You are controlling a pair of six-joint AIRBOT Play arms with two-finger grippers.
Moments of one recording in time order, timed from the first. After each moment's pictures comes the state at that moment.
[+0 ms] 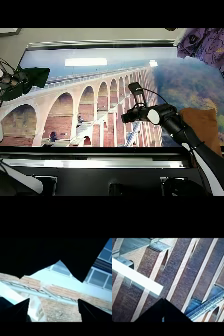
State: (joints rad) left arm 0.34 -1.98 1.99 1.65 -1.00 -1.83; right arm 0.49 -1.19 0.98 -1.39 0.78 1.56
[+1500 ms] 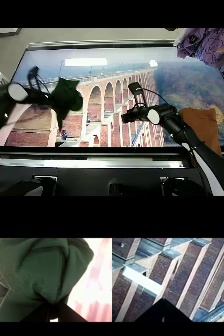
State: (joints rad) left arm -0.16 -1.21 1.15 1.26 -1.06 -1.88; right arm 0.49 -1.19 0.98 -1.39 0.78 1.56
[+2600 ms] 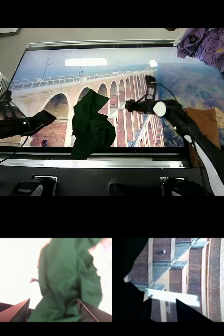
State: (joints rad) left arm -0.02 -0.70 0.83 1.30 -1.17 -1.99; right arm 0.34 -1.27 1.02 -1.15 0.66 1.81
